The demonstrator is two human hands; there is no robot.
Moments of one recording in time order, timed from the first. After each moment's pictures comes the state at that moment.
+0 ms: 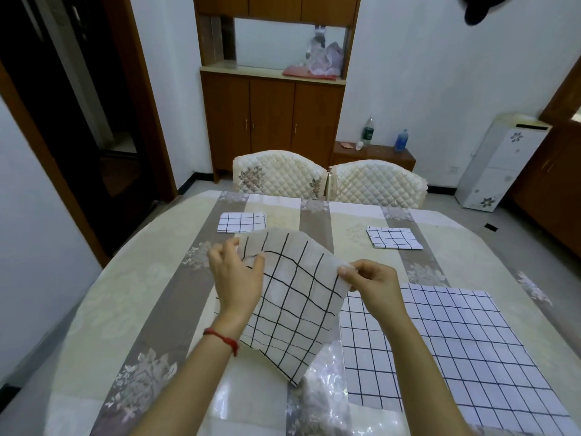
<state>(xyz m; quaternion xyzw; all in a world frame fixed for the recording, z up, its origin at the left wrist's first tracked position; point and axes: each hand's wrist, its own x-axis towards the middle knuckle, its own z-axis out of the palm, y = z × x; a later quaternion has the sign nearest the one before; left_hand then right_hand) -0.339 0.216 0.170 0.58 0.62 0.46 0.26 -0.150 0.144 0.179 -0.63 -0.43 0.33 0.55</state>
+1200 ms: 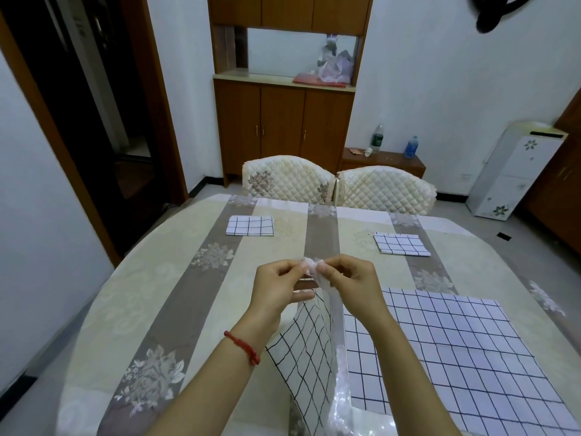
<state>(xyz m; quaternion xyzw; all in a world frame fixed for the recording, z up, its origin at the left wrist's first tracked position) -0.313 0.179 0.193 0.46 0.43 0.44 0.64 -0.180 0.154 0.189 -0.59 -0.54 0.30 0.53</state>
